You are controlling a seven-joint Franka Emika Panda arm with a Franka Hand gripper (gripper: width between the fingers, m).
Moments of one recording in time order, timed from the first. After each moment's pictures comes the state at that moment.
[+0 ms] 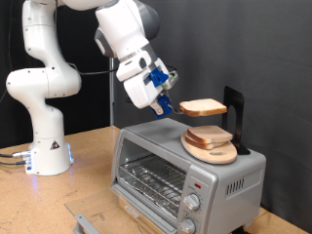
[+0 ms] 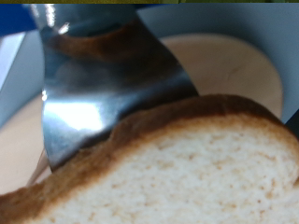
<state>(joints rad) -0.17 -0.32 0.33 -2.43 0.69 2.43 -0.09</state>
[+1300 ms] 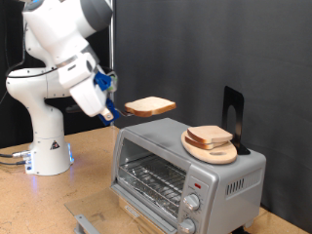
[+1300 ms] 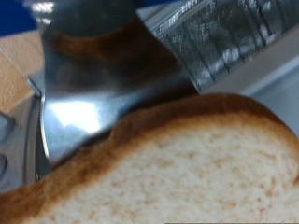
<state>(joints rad) -0.25 -0.28 -0.02 -2.35 0.62 2.02 -0.75</state>
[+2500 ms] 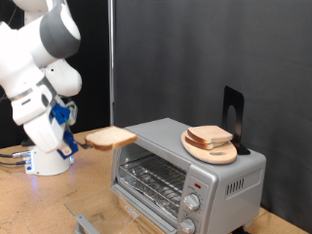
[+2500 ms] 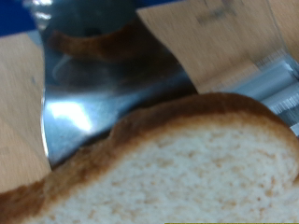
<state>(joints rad) -0.29 -0.12 -0.12 -2.37 0.55 2.14 -1.01</state>
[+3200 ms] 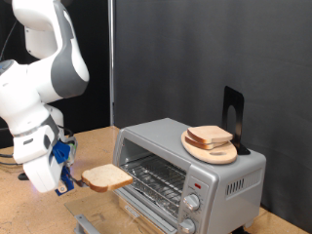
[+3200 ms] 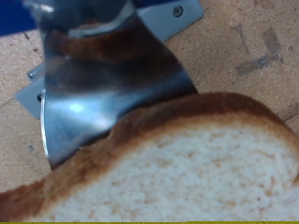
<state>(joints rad) -0.29 0.03 -0.09 -2.39 0.55 2.31 -1.02</state>
